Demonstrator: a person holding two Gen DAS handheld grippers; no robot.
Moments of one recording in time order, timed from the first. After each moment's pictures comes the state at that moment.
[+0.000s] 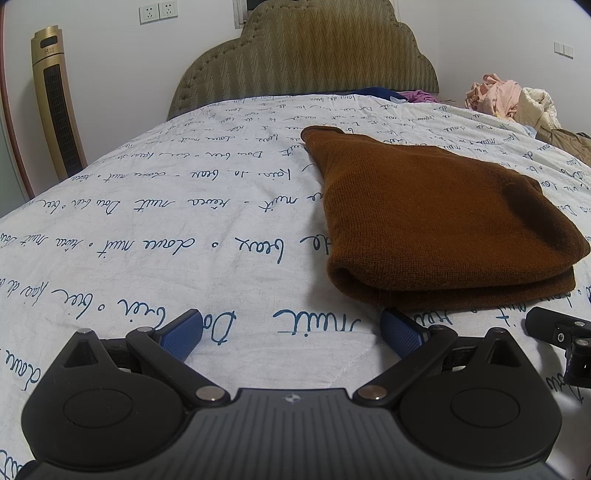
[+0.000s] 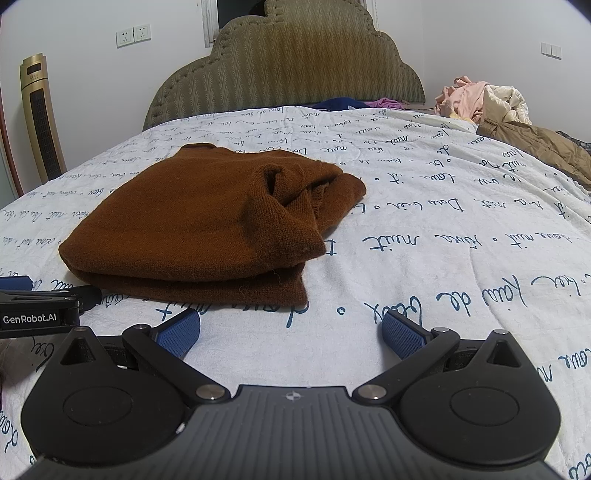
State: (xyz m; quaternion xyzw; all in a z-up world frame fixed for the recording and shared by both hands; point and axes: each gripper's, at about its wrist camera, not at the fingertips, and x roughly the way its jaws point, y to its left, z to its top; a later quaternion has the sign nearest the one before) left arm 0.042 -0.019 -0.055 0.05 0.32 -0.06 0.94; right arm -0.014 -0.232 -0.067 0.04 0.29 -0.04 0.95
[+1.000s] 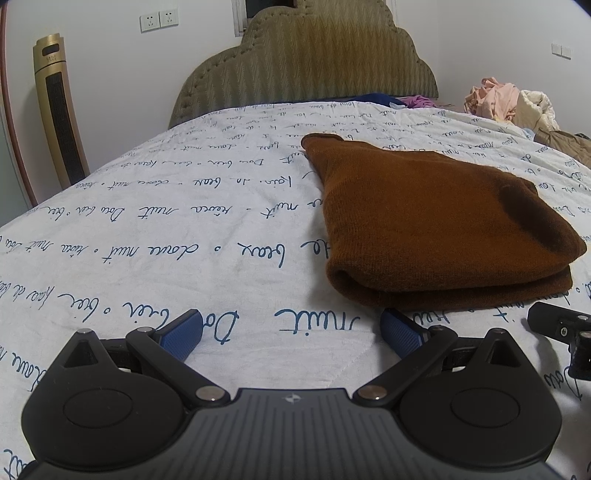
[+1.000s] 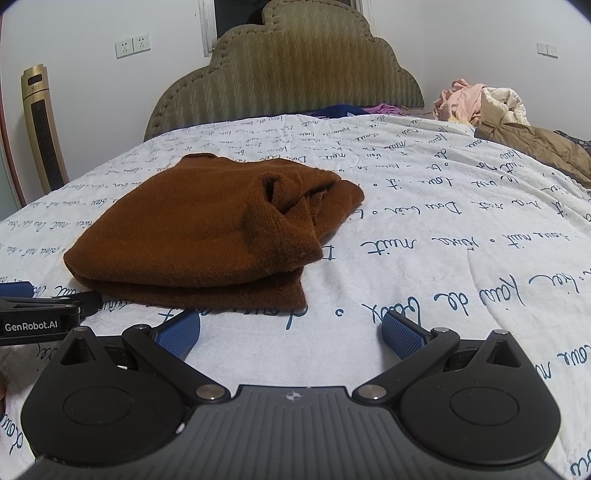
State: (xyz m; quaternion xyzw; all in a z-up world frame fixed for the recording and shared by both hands) left arm 0.036 -0.017 -0.053 0.06 0.31 -0.05 0.95; right arm -0.020 -0.234 -0.065 0.05 0.28 -0.04 0.96
